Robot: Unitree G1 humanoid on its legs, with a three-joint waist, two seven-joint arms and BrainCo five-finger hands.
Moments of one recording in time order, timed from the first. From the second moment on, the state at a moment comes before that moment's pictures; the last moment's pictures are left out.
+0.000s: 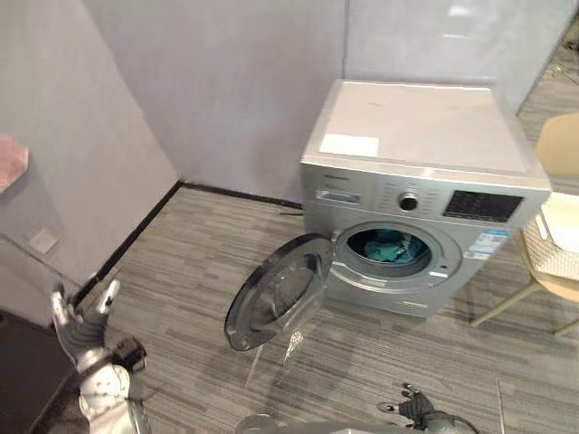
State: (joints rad) left arm 0.19 0.08 0.56 -0.09 -0.03 -0.03 0.29; right arm 0.11 -0.10 -0.07 1.00 -0.12 -0.01 0.02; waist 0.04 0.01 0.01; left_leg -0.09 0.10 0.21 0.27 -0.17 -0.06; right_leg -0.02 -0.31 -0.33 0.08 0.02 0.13
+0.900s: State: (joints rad) left arm -0.93 0.40 0.43 1.12 -0.16 0.06 0.06; right arm -0.06 -0.12 0.19 0.84 -0.11 -0.01 0.03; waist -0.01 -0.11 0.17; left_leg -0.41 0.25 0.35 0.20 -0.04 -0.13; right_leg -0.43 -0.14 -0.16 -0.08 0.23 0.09
